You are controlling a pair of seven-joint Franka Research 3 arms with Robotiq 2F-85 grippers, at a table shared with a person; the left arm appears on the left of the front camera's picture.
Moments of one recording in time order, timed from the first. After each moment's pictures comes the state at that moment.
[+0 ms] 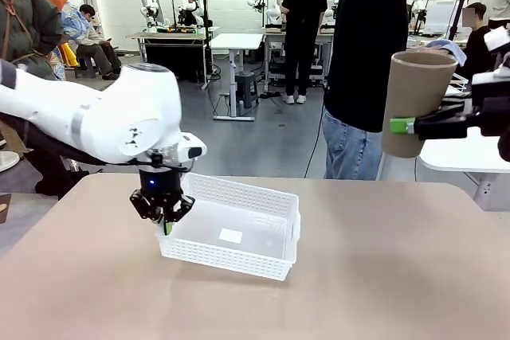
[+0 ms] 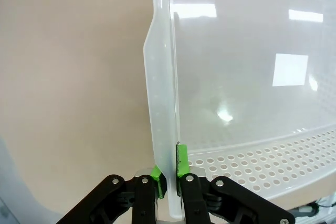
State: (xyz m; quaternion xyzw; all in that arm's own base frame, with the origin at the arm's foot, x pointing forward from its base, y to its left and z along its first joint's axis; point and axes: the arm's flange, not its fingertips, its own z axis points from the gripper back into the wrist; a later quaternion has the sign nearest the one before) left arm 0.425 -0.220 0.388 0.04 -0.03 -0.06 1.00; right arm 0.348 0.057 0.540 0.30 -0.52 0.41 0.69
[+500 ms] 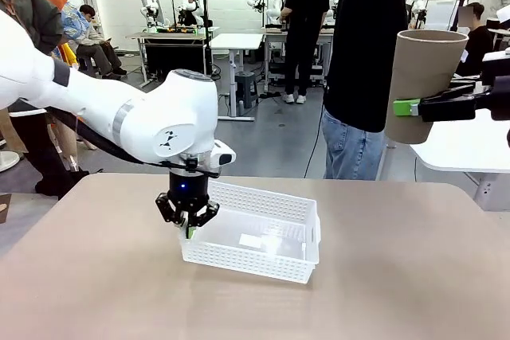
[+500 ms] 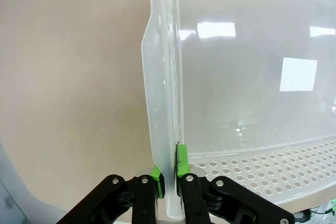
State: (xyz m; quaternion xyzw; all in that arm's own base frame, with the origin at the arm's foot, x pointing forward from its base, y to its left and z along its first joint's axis) left arm 0.432 -0.277 0.380 0.06 -0.01 -0.05 1.00; right arm 0.331 0.063 0.564 0.29 -0.51 0.39 0.71
